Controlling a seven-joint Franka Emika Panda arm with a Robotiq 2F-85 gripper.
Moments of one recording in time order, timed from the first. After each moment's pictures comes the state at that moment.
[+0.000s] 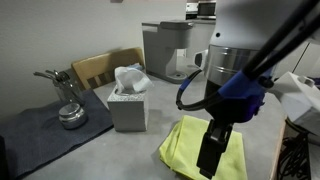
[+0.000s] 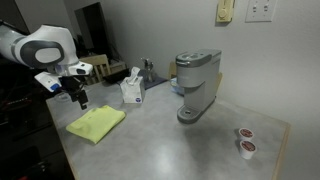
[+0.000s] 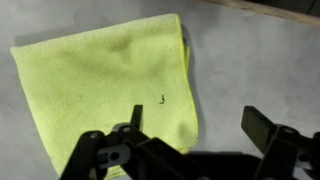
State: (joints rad) arm 0.26 0.11 0.26 -2.55 0.21 2.68 0.19
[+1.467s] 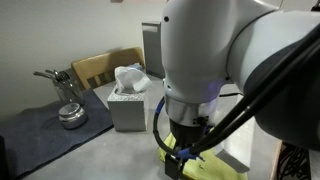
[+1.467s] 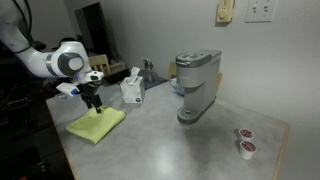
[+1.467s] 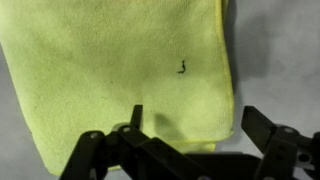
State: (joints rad) arm 0.40 0.39 0.10 -2.31 -0.17 2.68 0.49
